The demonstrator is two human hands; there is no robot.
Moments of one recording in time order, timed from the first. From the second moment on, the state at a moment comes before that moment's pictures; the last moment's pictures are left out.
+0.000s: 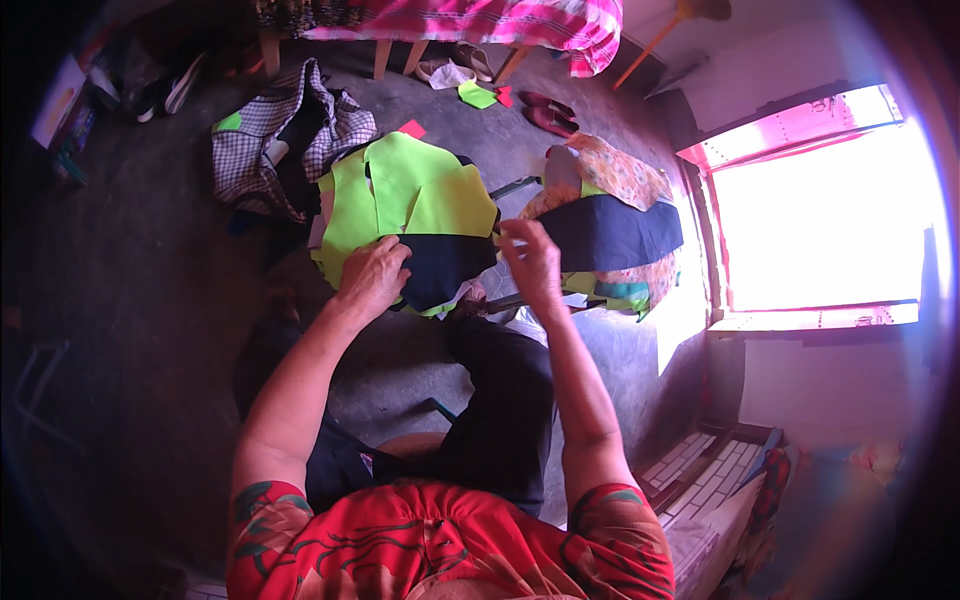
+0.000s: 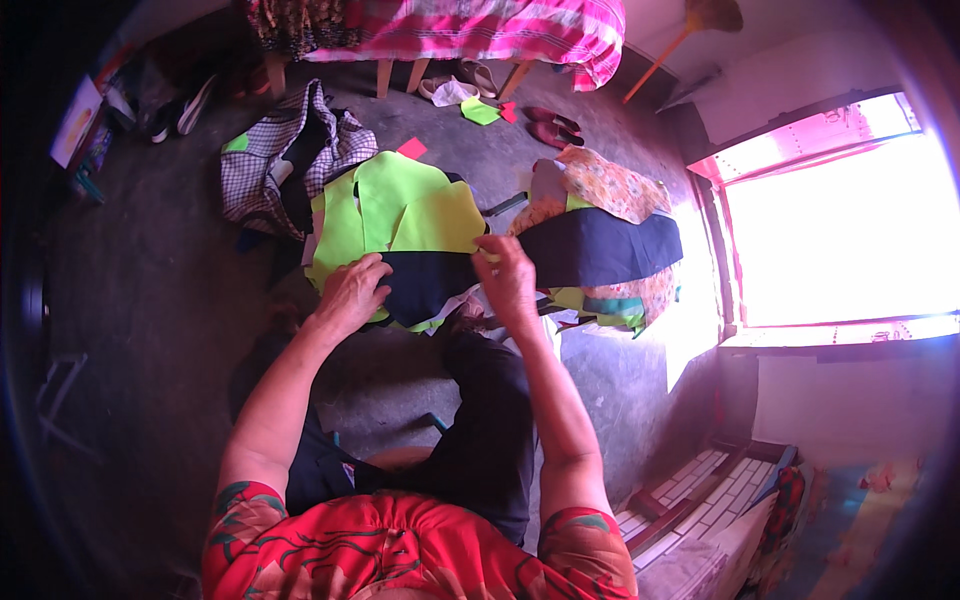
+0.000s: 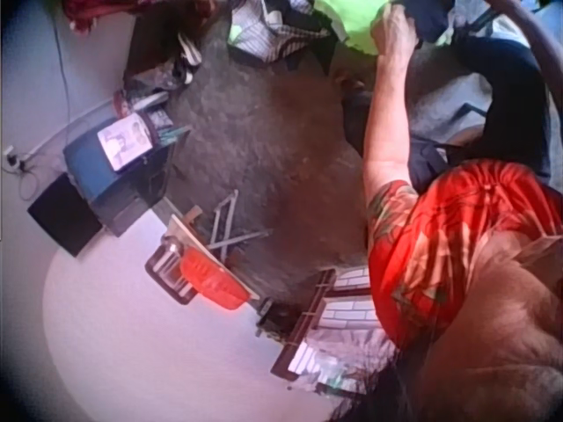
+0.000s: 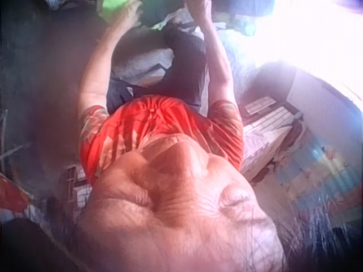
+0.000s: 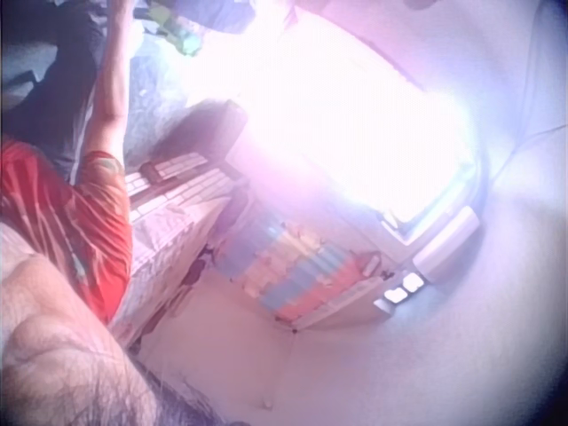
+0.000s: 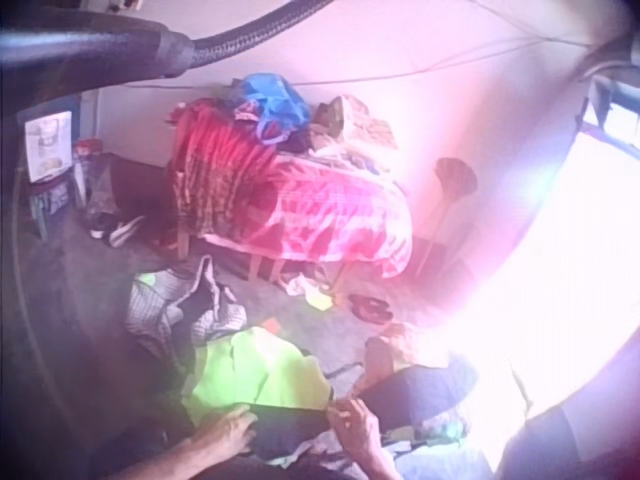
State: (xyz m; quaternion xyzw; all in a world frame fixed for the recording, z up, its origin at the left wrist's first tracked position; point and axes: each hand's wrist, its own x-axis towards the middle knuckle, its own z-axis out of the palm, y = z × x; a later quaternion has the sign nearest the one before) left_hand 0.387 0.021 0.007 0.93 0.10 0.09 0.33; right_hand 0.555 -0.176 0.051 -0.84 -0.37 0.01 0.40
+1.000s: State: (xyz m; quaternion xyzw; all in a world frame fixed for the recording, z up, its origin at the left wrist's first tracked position) left_hand 0.385 0.027 0.011 0.93 0.11 0.05 0.34; right_hand 0.729 -0.218 0.066 -0.95 -0.20 -0.21 0.14
